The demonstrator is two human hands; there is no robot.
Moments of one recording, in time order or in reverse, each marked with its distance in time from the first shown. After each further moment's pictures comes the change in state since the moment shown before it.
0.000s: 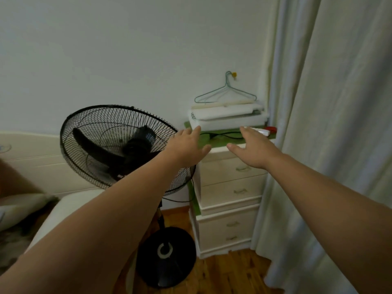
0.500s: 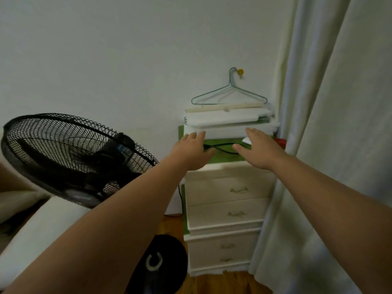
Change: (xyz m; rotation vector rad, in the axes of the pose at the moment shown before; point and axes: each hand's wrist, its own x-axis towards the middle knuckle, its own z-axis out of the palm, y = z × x) left_hand 0.190 0.047 0.078 -0.070 -0.050 -0.145; right_hand 0.173 0.139 0.025 0.043 -0.106 -0.052
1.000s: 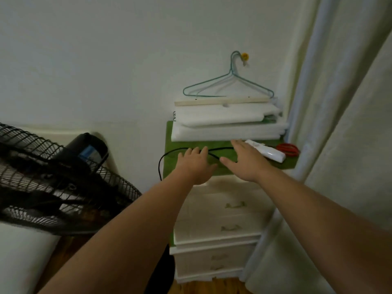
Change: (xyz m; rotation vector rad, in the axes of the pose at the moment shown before) left_hand 0.123 -0.005 0.100 0.004 -0.172 -0.047; right_hand 0.114 0.036 0.079 -0.015 -0.155 -0.017
